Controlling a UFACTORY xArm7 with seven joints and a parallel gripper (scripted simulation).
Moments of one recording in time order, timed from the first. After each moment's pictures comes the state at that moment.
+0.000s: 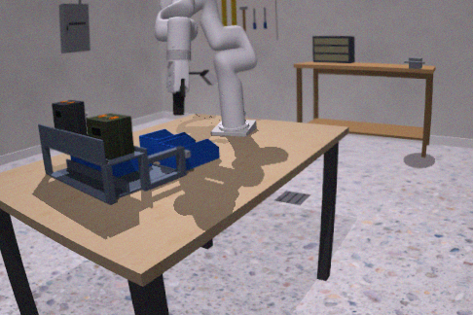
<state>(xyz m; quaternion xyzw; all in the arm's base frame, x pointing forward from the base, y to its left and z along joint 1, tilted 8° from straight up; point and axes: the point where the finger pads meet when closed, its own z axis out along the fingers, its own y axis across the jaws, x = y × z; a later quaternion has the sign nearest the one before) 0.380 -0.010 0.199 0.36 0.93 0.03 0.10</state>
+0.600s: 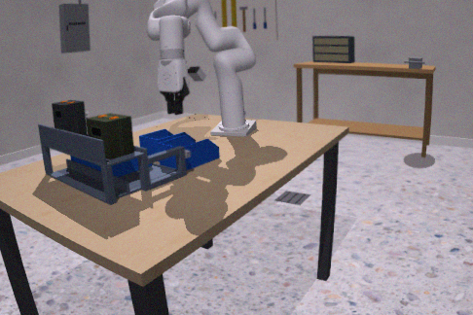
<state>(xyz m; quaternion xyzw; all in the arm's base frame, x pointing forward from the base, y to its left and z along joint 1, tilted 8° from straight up) 0.385 -0.019 0.204 0.13 0.99 0.01 0.07</state>
